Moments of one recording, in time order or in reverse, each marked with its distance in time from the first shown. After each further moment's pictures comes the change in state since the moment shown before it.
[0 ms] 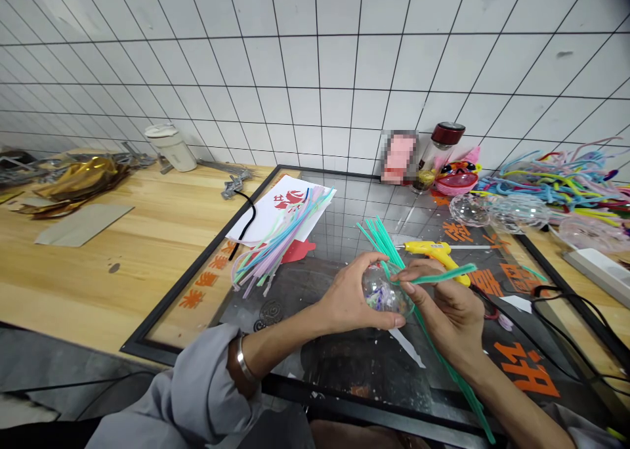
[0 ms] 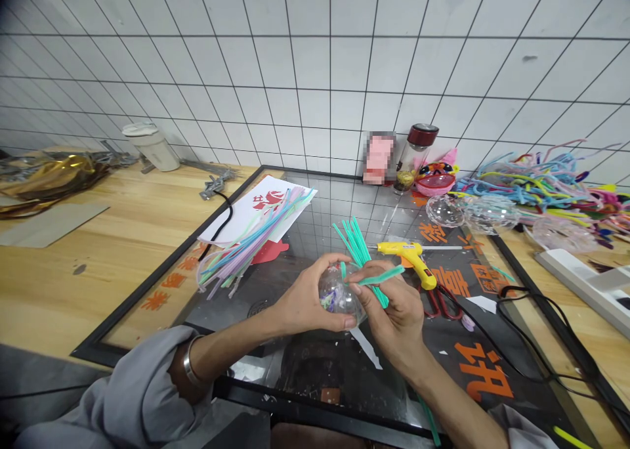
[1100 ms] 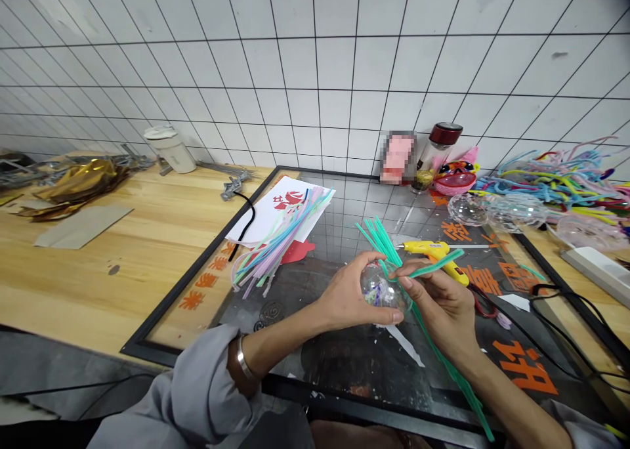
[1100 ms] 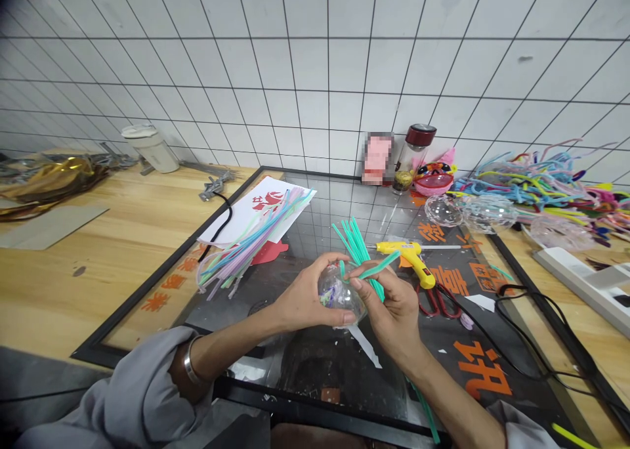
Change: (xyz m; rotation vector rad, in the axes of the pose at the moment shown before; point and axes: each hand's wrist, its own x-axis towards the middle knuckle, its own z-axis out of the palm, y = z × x) left_hand 0.002 0.001 -0.002 0.042 -0.005 -0.051; right_hand -0.001 0.001 0.003 0.120 0.028 0.259
